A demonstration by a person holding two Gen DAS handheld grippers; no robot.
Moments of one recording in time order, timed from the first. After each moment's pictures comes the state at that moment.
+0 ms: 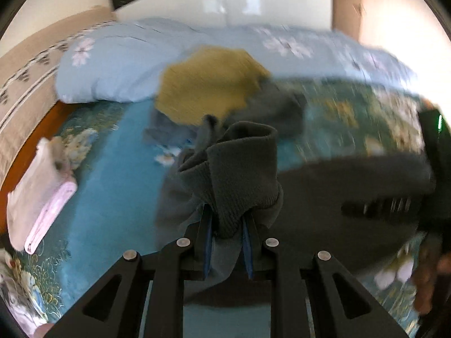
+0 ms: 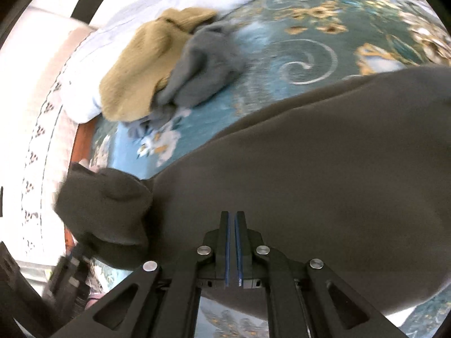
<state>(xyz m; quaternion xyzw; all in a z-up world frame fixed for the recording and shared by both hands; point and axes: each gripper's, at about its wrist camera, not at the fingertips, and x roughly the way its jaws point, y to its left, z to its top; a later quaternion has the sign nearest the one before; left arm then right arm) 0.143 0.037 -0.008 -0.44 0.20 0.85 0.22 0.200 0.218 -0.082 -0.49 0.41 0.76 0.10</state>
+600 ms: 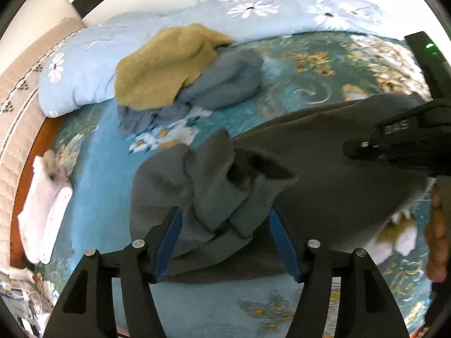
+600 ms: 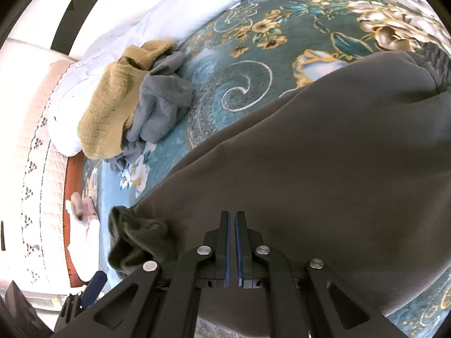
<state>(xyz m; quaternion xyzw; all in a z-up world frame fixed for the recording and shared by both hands) 0.182 0.085 -0.013 -0.46 0.26 0.82 0.23 0.224 0.264 -0.088 -0.46 0.45 0.75 0.16</state>
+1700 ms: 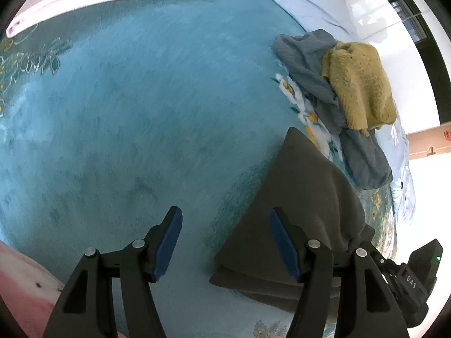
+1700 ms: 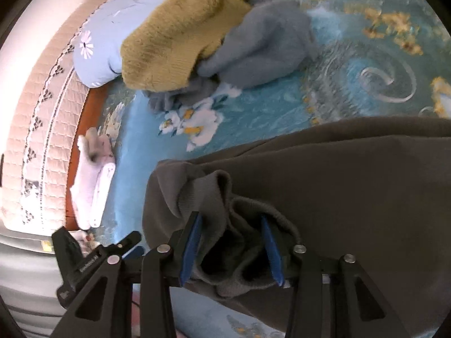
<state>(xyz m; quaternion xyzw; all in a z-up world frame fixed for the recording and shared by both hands) 0.073 -0.134 -0.087 -0.63 -0.23 0.74 0.06 0.118 0.177 -0.085 -0.54 0.38 0.75 0.02</state>
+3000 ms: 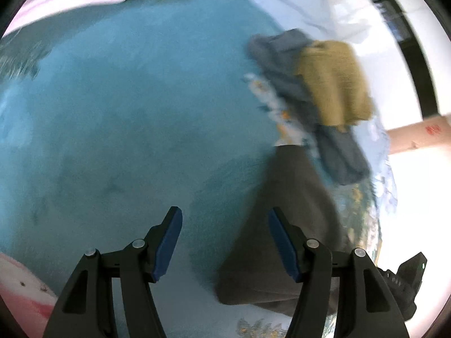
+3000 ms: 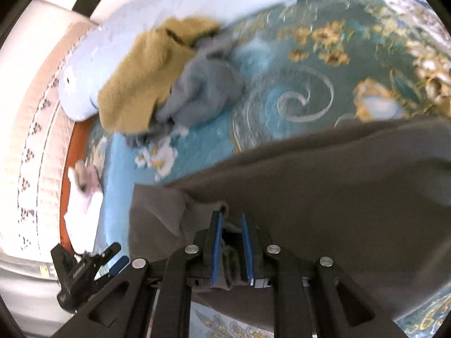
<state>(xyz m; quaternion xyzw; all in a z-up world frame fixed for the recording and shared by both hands) 0.079 -0.113 -0.066 -0.59 -0.25 0.76 0.15 0.175 0.239 -0.051 -0.49 0.38 0.78 0.09</state>
